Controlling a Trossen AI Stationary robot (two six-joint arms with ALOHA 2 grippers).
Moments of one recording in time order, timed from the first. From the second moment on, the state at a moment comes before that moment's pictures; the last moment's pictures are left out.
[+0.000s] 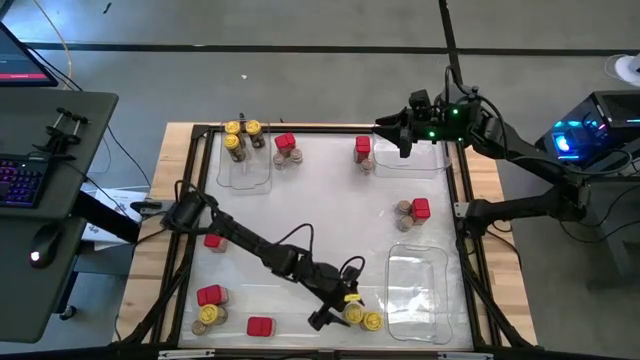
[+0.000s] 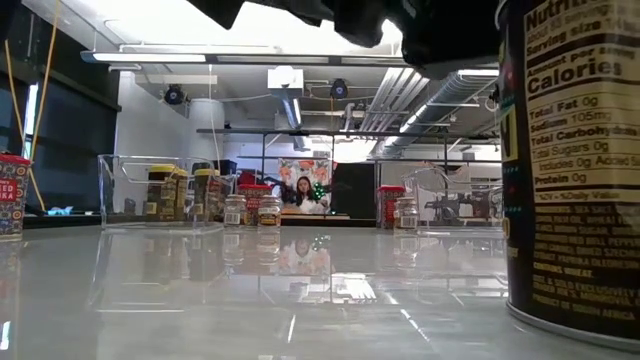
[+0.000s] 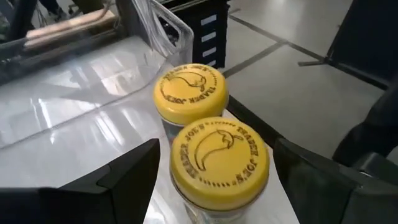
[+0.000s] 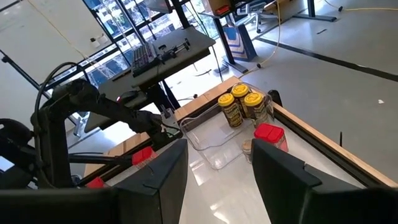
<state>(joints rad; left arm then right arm) -0.40 2.13 1.41 0.24 0.18 0.18 -0.48 1.11 1.26 -0.42 -0.24 0.35</state>
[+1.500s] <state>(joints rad) -0.08 1.83 1.32 -0.27 0.12 0.16 -0.48 1.11 1.26 -0.41 -0.23 0.33</state>
